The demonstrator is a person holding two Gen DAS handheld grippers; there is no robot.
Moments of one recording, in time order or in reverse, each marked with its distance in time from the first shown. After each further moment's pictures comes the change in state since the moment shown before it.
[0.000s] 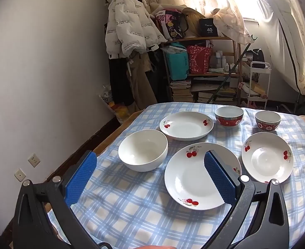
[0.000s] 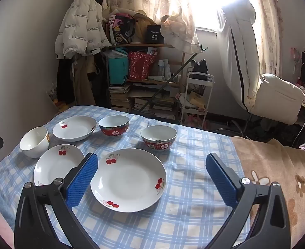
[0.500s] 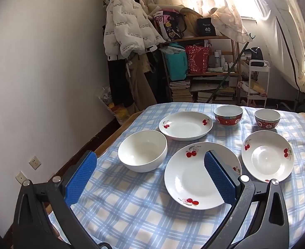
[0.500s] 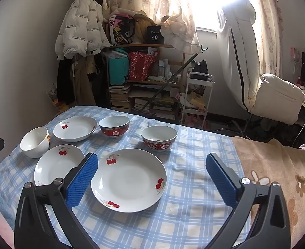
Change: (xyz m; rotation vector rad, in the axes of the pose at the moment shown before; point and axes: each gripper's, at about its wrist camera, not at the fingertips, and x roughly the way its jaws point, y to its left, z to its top) left arm -0.002 -0.001 0.005 0.015 -0.005 0.008; right arm -0.001 -0.001 0.000 0.002 -0.003 0.000
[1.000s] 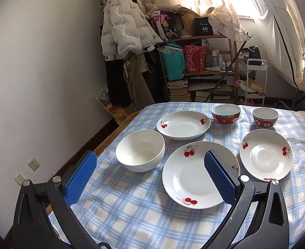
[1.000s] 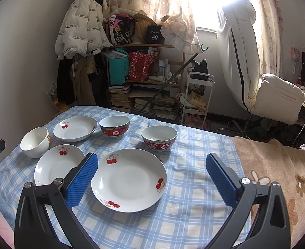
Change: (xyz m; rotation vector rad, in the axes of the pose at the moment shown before) left arm 0.001 -0.008 -0.006 0.019 -0.008 -0.008; right arm 0.000 0.000 0.001 -0.001 -0.001 0.001
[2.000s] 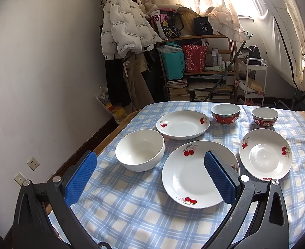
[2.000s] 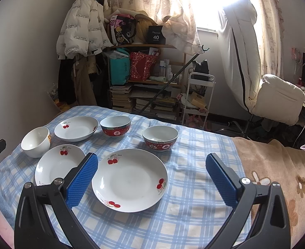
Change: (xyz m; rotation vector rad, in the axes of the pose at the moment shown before) left arm 0.000 0.001 0.000 0.001 0.000 -0.004; right arm 0.000 0.000 -0.001 0.000 -0.002 0.002
